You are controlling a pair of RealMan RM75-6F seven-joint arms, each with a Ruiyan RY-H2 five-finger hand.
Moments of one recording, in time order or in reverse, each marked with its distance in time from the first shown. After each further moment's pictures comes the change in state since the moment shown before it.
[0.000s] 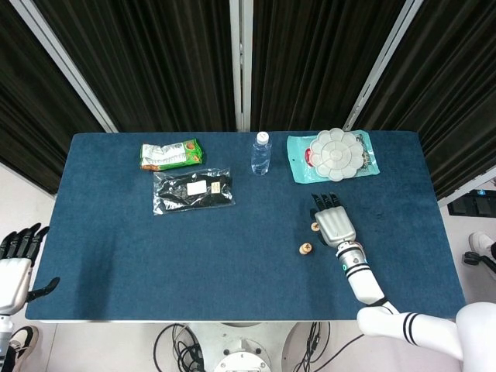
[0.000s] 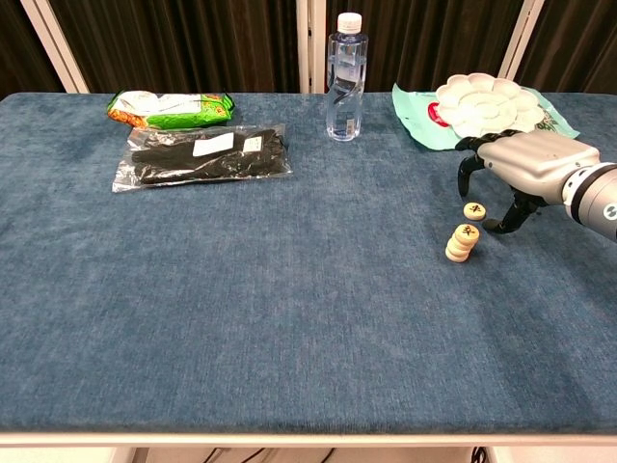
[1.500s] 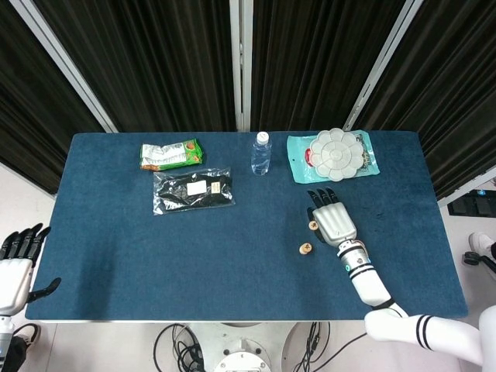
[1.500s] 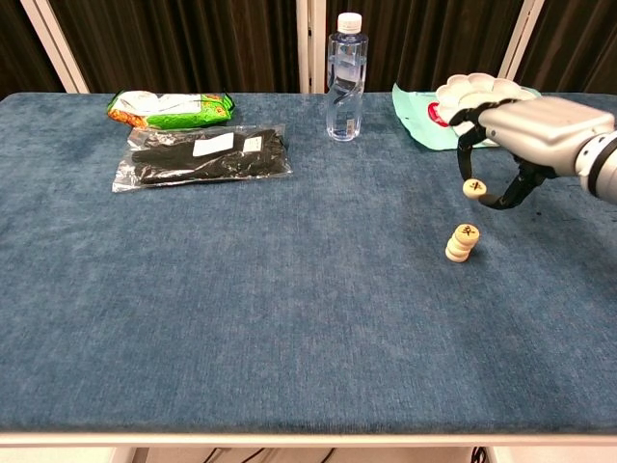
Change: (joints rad) left arm 0.001 0.003 0.005 -0.004 0.017 0.007 -0.007; right arm -0.021 0.125 0.033 -0.196 -0.080 0.023 0.012
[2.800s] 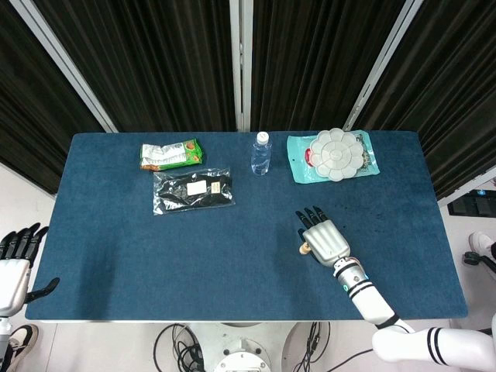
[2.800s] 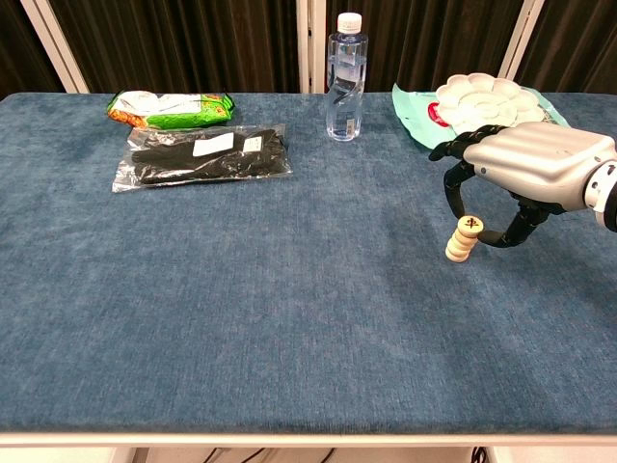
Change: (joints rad) left arm 0.007 0.006 -0.001 -0.004 0.008 0.017 -0.012; right arm 0.004 0.063 -0.087 -0.176 -0.014 0.001 -0.136
